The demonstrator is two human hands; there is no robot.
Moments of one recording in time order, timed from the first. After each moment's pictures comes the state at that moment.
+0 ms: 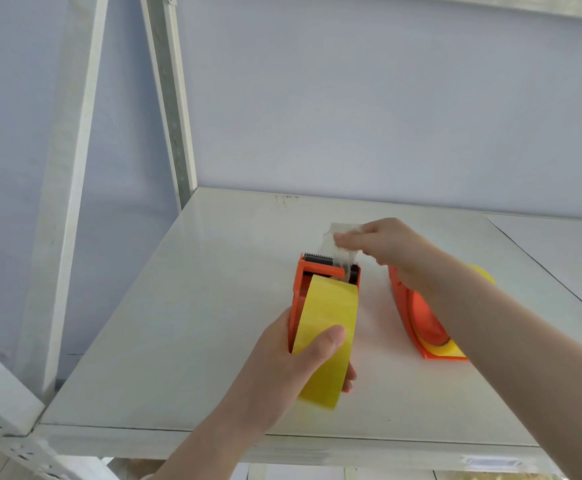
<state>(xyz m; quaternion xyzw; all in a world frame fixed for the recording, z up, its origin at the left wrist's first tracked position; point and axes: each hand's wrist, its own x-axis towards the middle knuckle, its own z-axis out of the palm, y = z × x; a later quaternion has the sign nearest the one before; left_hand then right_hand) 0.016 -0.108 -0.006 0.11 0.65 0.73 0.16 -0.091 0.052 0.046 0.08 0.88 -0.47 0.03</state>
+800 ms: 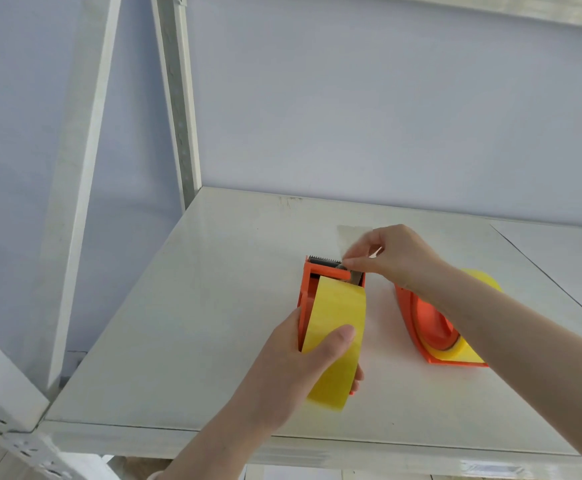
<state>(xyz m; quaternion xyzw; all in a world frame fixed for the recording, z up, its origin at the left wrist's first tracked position) 0.015 -0.106 -0.006 0.11 0.65 0.74 0.16 -0.083 0.061 0.039 -0.04 0.94 -0.34 -0.02</state>
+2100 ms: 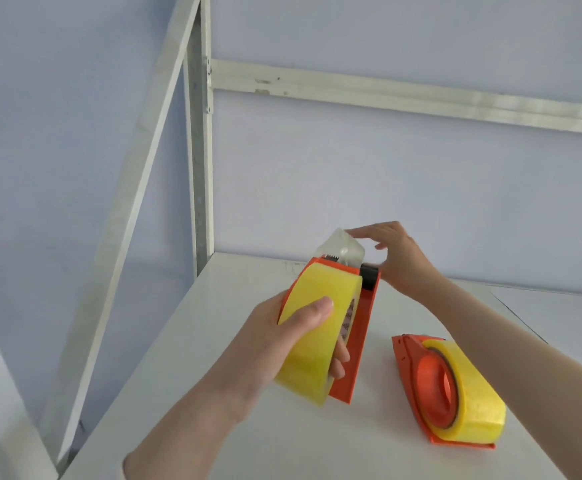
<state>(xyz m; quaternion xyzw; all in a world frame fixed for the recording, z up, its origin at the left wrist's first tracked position) -0.006 -0.131 0.078 0.19 0.65 0.73 0.09 -0.142 0.080 0.086 -0.20 0.92 -0.26 -0.23</state>
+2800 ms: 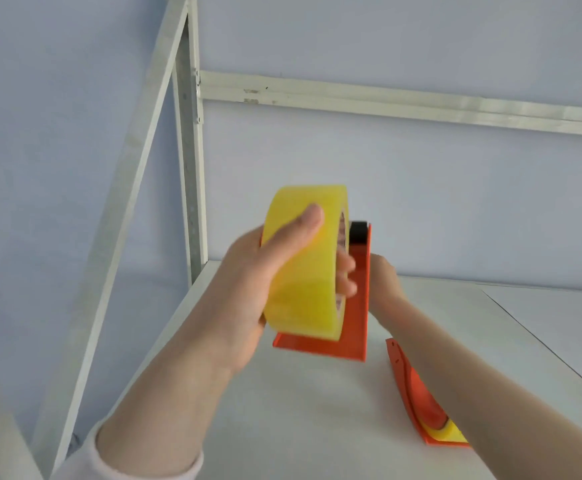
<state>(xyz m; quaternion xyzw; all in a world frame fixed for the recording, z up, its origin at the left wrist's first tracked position) -0.006 -0.128 0.134 0.24 0.56 0.80 0.02 -0.111 0.038 0.081 0.05 0.88 -0.44 -0.14</state>
